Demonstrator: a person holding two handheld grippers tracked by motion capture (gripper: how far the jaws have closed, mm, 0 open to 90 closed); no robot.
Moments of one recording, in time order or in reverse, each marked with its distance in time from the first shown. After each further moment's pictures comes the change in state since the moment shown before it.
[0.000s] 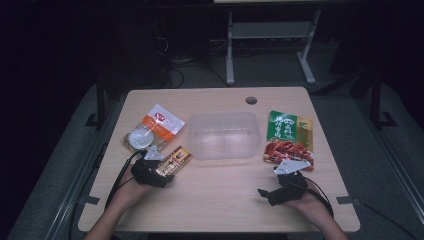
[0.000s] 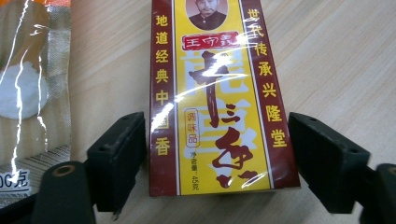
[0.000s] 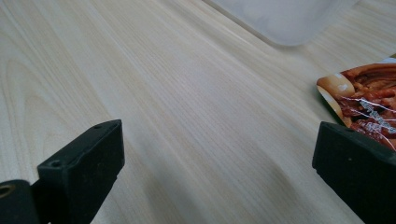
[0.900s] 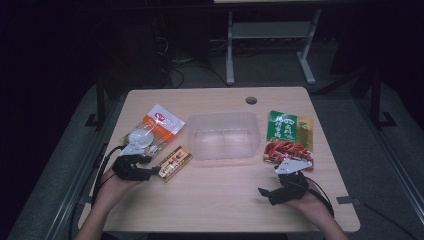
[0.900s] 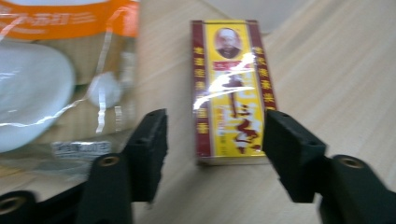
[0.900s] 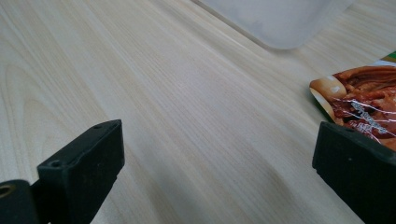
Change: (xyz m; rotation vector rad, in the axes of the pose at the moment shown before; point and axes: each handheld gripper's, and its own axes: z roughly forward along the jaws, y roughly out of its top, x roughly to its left) left arm 0.015 -0.005 -0.044 -0.097 -0.023 -0.038; right arm -0.001 0.000 -0.003 -0.013 -0.011 0.003
